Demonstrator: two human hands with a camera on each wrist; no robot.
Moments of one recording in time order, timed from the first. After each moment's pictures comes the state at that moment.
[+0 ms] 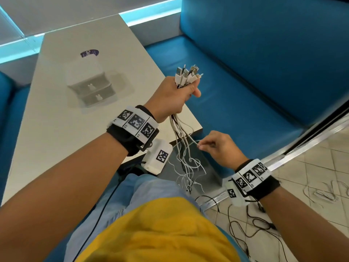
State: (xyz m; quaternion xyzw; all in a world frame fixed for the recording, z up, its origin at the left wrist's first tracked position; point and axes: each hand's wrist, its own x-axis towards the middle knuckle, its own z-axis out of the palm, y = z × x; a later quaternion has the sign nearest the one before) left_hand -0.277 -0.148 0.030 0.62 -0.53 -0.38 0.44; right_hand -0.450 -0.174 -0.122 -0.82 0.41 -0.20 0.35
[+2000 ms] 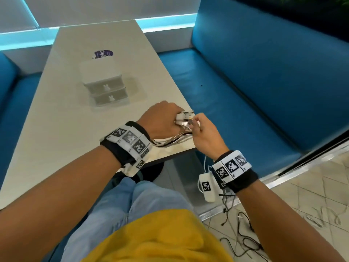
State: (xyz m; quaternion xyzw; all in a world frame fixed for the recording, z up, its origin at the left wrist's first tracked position) left_hand -0.205 -0.124 0.004 0.67 -0.72 -0.06 0.15; right_hand -0.357 -0.180 -0.058 -0.78 0.43 -0.25 0.37
